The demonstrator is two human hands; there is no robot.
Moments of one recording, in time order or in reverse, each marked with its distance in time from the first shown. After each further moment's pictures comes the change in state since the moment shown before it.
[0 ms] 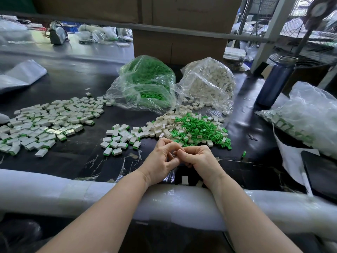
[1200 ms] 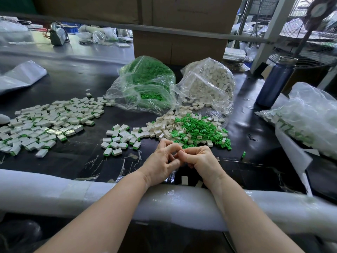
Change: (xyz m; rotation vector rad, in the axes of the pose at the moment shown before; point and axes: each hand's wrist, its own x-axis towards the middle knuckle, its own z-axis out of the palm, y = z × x) left_hand 0.000 -0.002 0.000 0.023 -0.057 0.044; right_hand -0.004 -0.007 0.001 0.076 -0.005 0.073
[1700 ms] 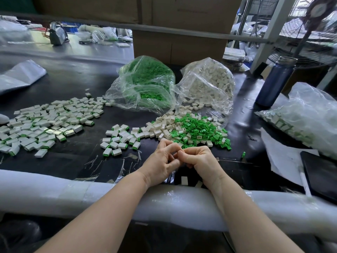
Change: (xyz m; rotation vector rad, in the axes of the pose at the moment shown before) left_hand 0.000 -0.002 0.000 0.000 -0.001 0.011; right_hand 0.000 0.001 0.000 -0.020 -0.018 -0.021
